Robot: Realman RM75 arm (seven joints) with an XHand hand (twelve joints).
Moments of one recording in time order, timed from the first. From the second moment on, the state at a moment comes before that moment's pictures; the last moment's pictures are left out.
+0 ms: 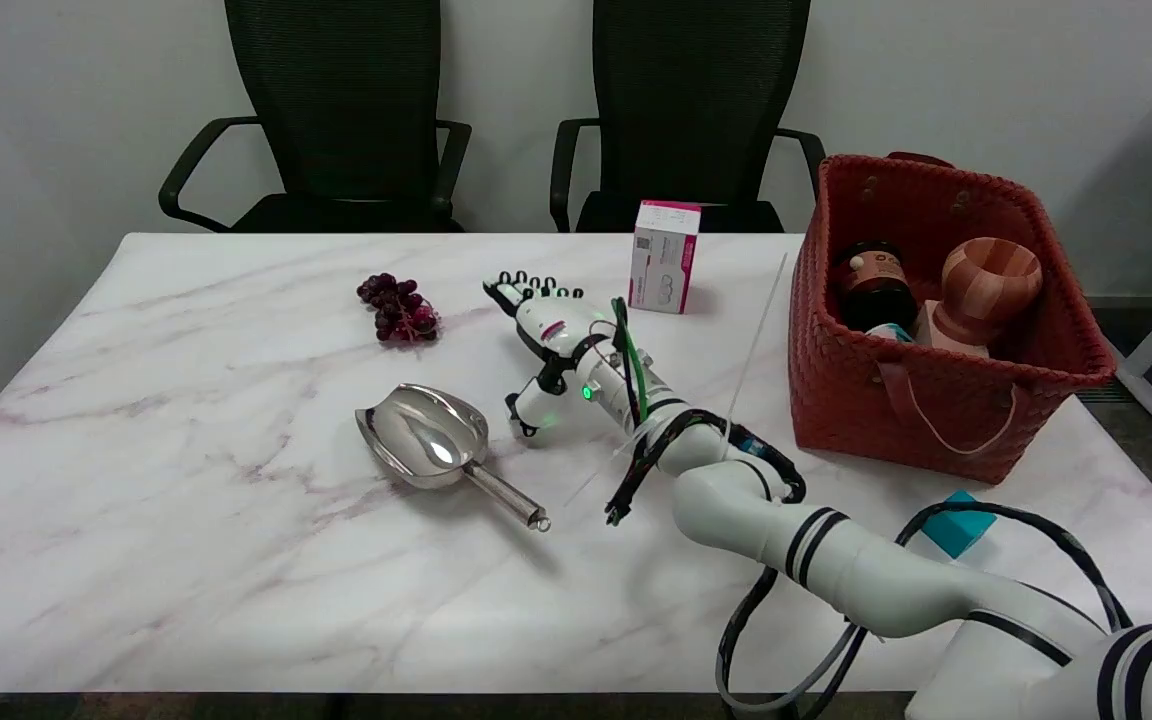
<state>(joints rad) 0.49 -1.41 -2.10 0.87 0.79 0.28 -0.08</state>
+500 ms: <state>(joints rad) 0.49 -1.41 -2.10 0.85 0.81 0.27 -0.08</state>
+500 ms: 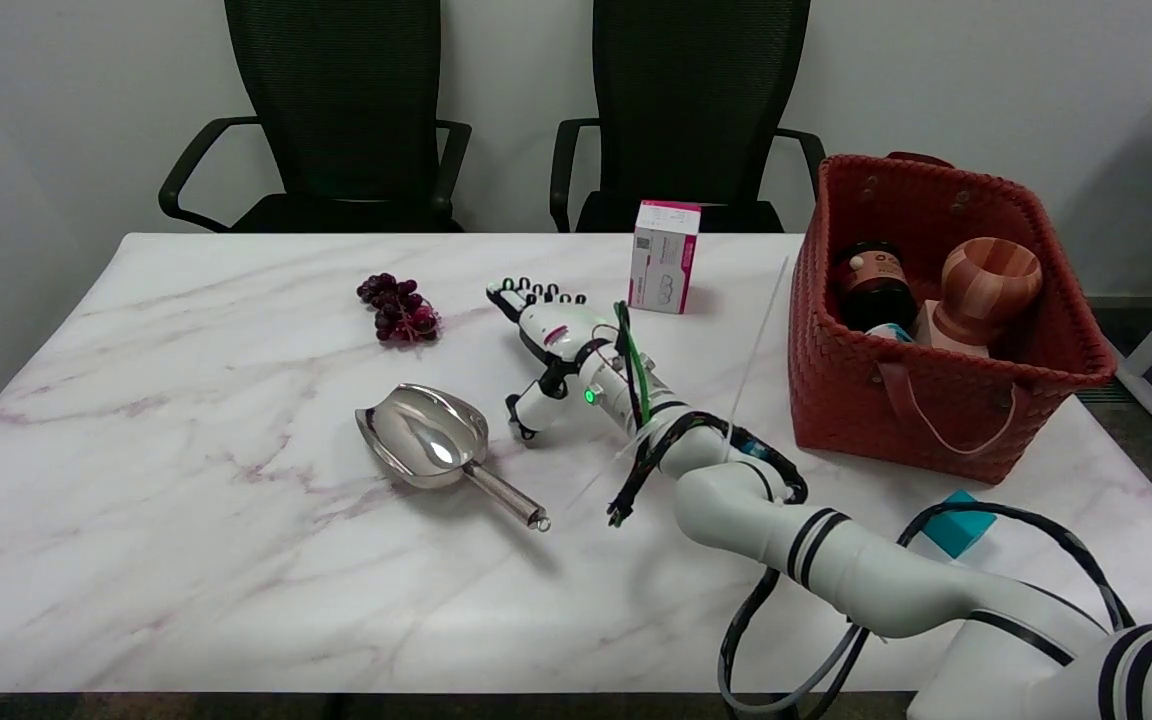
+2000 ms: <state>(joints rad) 0.42 -1.41 -2.13 1.02 1.21 0.69 0.34</state>
